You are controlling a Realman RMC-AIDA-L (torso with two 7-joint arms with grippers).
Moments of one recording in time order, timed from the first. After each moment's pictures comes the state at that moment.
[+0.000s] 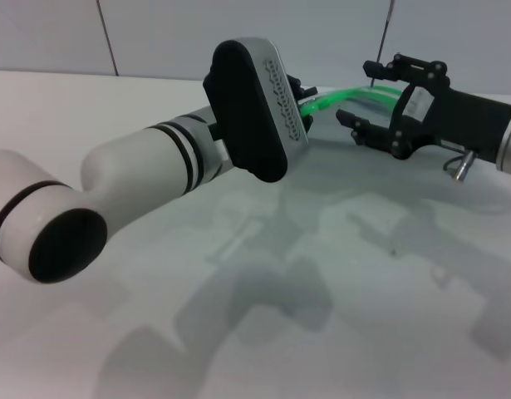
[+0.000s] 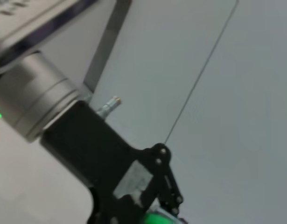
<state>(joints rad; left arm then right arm) -0.46 -2.02 2.04 1.24 -0.53 -0.14 0.89 0.43 2.02 -1.43 -0.96 -1.38 -0.91 0.99</state>
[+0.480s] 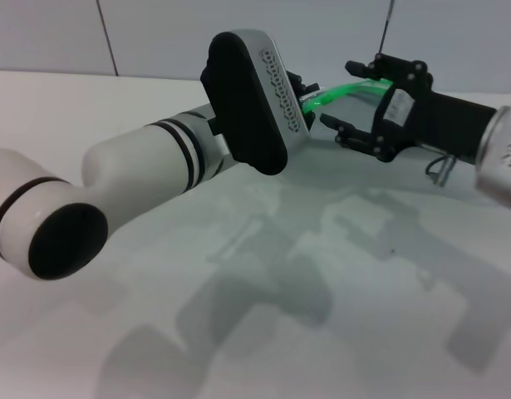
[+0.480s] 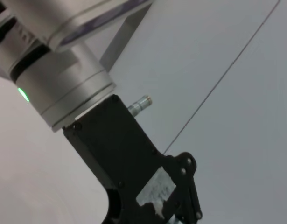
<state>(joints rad) -0.46 -2.02 2.04 1.24 -0.57 -0.14 0.89 0.39 2.03 -1.55 -1.07 -1.38 -0.79 0.91</state>
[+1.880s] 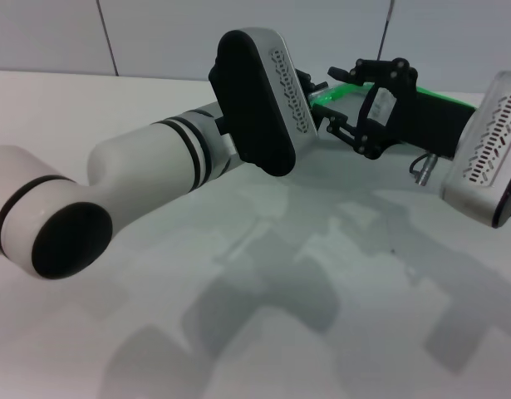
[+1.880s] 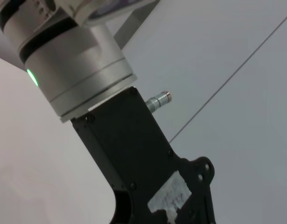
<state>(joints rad) -0.47 -2.02 2.05 1.26 -0.57 -0.15 0.90 0.38 2.03 -1.64 -1.10 -1.35 -0.67 0.83</state>
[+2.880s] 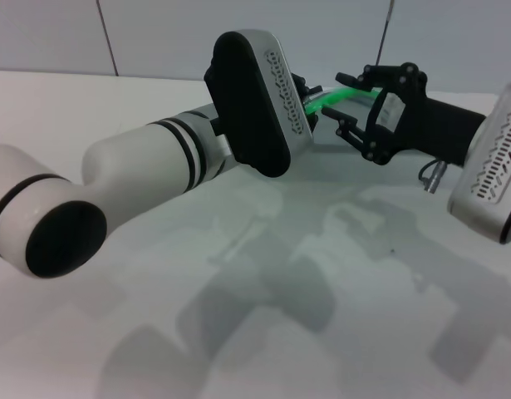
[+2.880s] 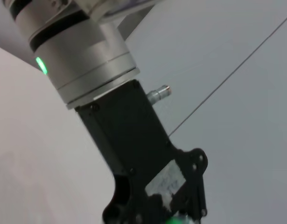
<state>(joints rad) -0.46 -2.01 2.04 1.27 -0.56 -0.17 0.90 0.33 2.03 -1.66 -1.16 -1.37 -0.66 0.83</state>
